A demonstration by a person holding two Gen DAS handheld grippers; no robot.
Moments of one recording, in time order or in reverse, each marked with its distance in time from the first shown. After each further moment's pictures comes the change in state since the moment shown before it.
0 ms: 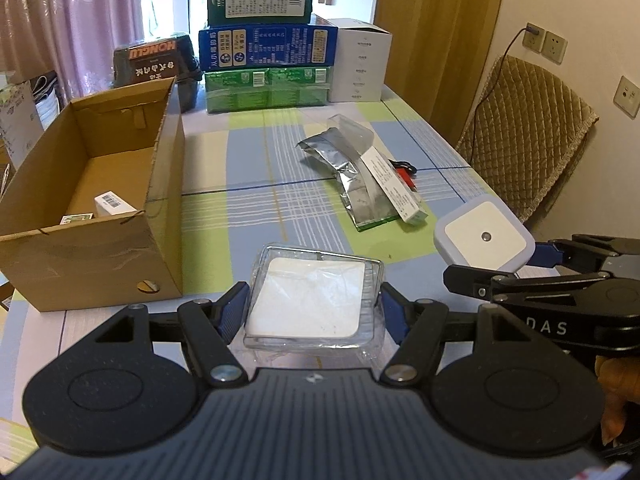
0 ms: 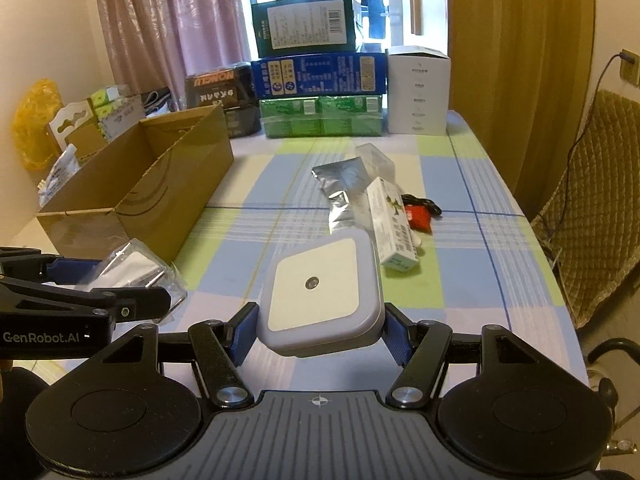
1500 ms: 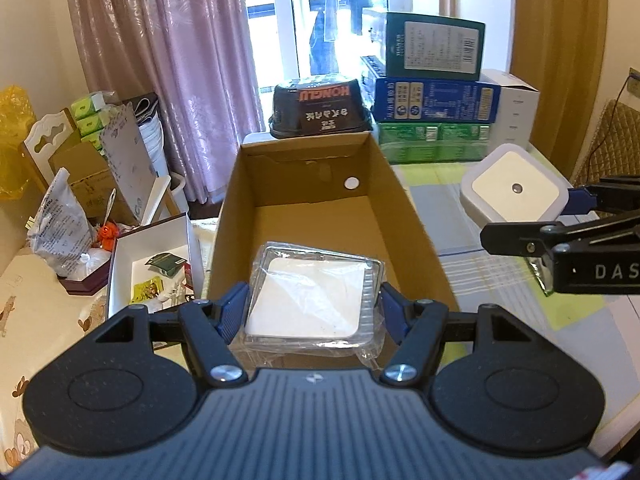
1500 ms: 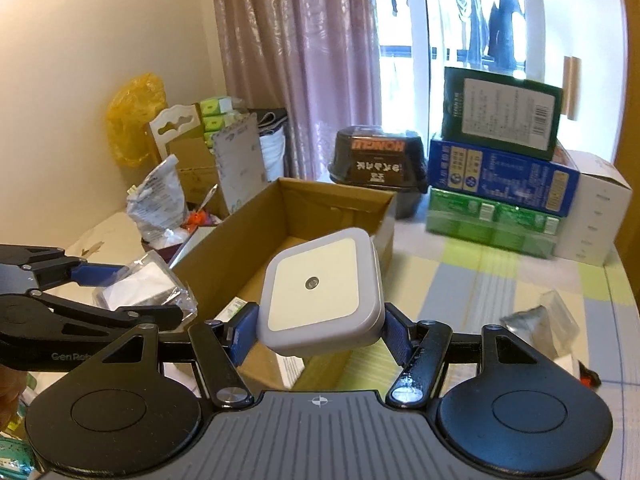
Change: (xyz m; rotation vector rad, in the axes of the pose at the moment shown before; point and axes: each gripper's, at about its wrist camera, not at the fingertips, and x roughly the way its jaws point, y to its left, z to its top) left arm -0.032 0.198 0.068 -0.034 -0.068 0.262; right arm 0.085 0.166 0.134 -0.216 -0.075 0.263
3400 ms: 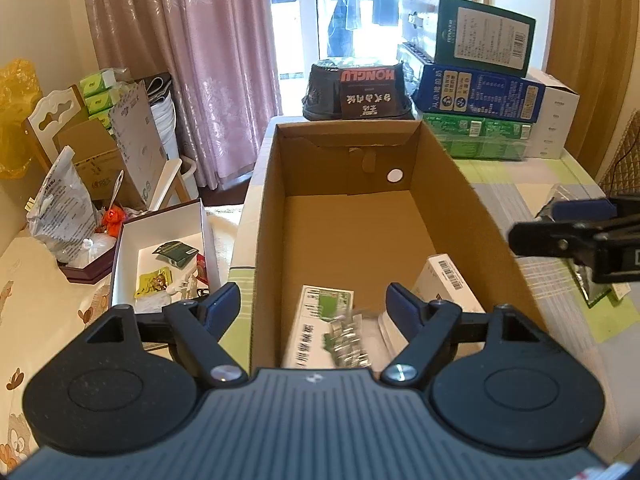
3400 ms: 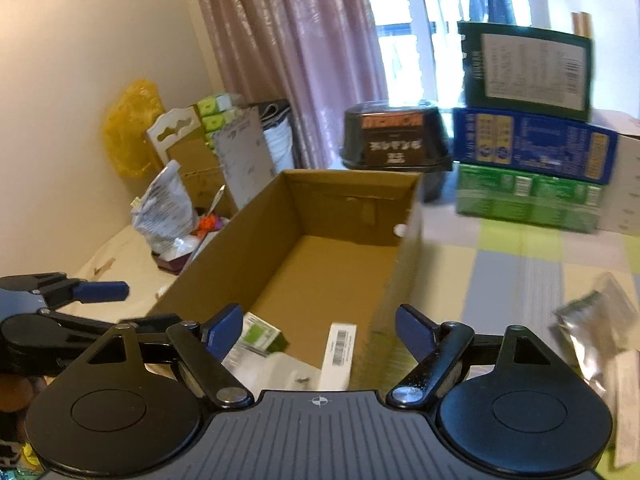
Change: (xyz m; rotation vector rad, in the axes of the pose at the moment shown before) left arm 0.050 0.047 -0.001 -0.048 0.027 0.013; right arm 0.050 -0.017 -0.001 0.121 0.019 0.049
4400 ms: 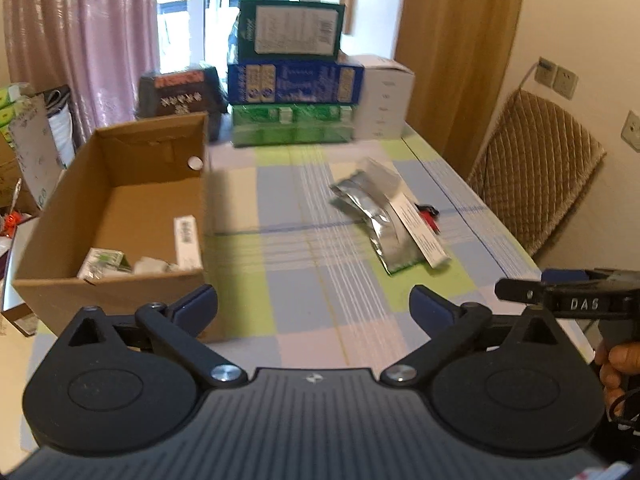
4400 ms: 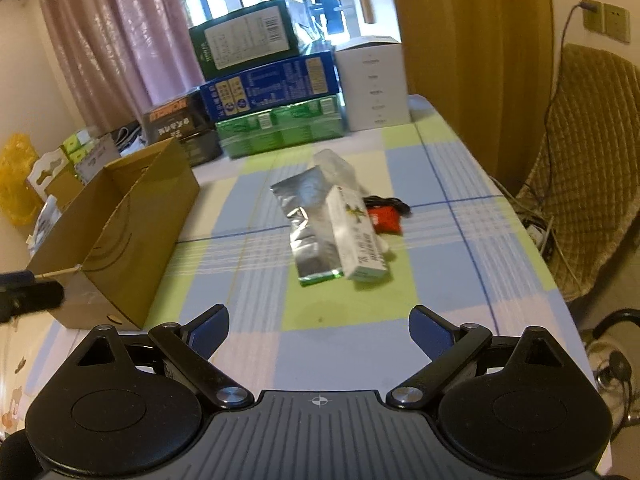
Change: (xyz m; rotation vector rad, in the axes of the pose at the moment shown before) left arm -0.076 -0.201 -0.053 0.061 -0.009 -0.270; right arm -0.189 -0.157 -0.141 0.281 -0.001 -0.317
